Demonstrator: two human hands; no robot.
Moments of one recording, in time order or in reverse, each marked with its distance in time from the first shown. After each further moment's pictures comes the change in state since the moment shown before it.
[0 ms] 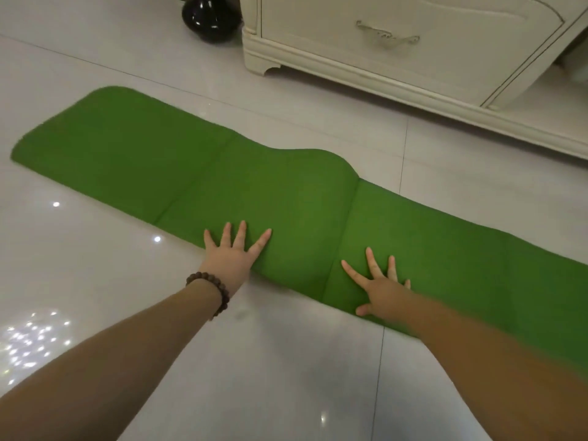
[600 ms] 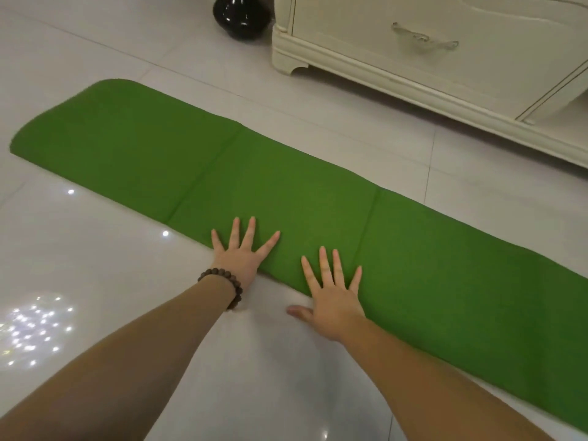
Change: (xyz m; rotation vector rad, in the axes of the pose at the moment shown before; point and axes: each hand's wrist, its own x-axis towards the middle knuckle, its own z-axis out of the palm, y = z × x) left_hand 0.023 -0.009 0.031 -0.106 -0.038 -0.059; right_hand 0.025 -0.110 0.029 -0.159 0.381 -0.195
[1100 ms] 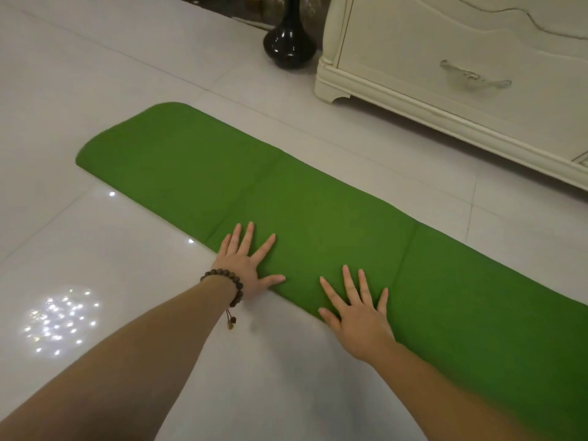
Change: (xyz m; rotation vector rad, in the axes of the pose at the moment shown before) left_hand 0.013 -0.065 0.006 -0.155 0.034 -0.112; right_hand 0.023 0.001 -0.014 0.034 0.065 -0.059
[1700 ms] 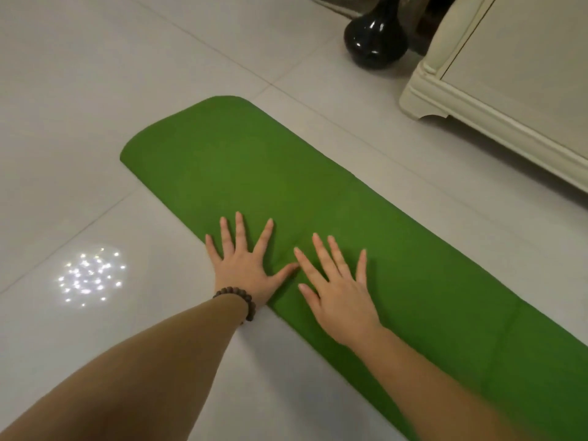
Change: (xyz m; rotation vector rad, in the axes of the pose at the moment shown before) left_hand 0.056 -0.095 0.008 -0.283 0.318 -0.385; right_hand 0.149 -0.114 -0.067 -0.091 0.291 -0.359
